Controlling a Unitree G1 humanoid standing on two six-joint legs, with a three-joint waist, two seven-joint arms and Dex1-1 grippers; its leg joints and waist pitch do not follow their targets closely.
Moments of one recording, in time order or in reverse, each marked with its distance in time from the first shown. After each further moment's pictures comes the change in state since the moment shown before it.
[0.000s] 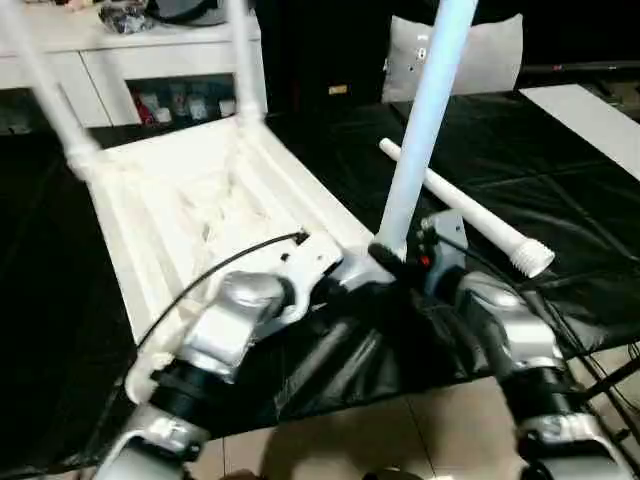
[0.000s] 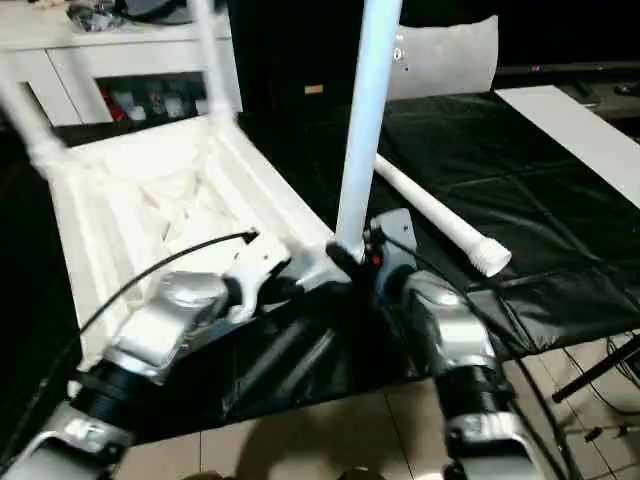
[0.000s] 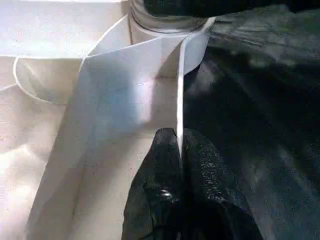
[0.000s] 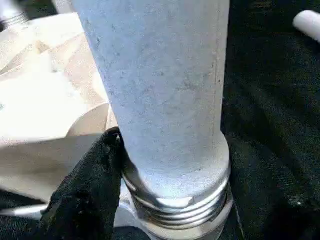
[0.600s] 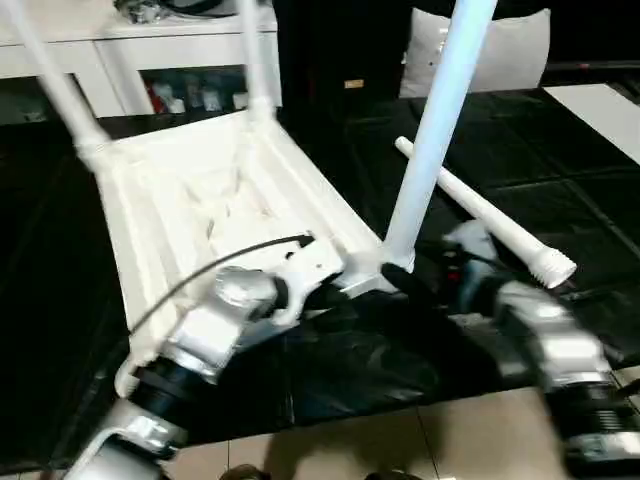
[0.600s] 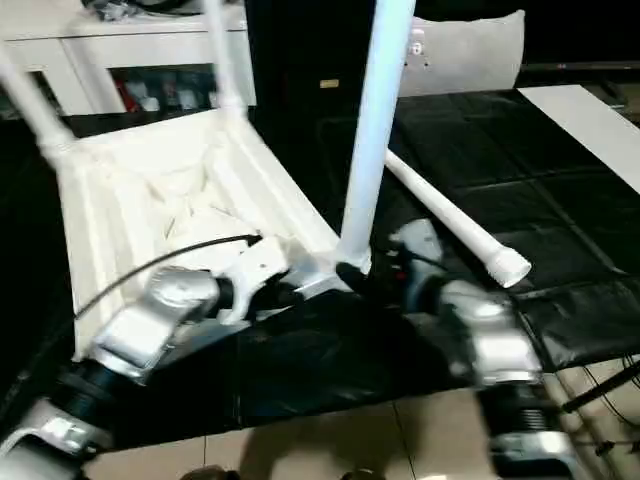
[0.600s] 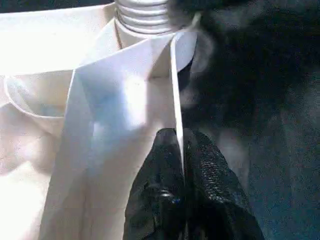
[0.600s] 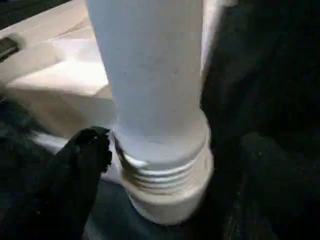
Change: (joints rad) left arm -0.012 0.179 -0.080 0.005 -0.022 -0.179 -0.233; right arm 0.089 -0.246 0.033 -0.097 0.037 -0.076 0.384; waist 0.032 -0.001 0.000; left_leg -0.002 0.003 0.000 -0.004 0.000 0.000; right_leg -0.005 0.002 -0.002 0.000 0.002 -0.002
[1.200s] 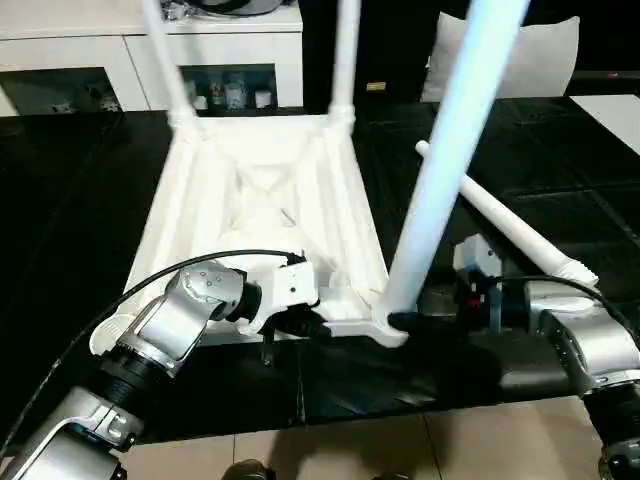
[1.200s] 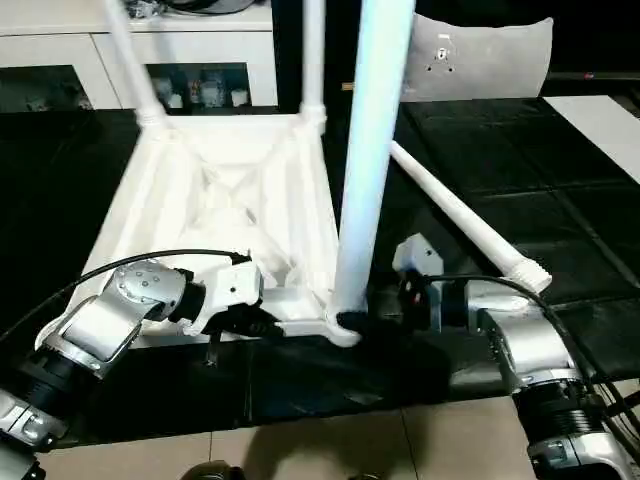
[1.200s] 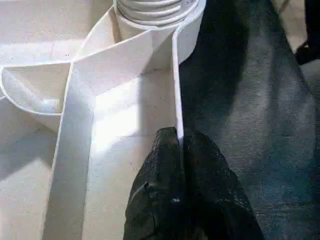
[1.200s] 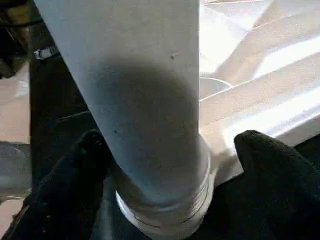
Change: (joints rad) left arm -0.025 0.152 -0.078 0.039 -0.040 -0.216 -0.323; right arm 0.012 -0.125 0.119 -0.073 0.038 0.030 0.366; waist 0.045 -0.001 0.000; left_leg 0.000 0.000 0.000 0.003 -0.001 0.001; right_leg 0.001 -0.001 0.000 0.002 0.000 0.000
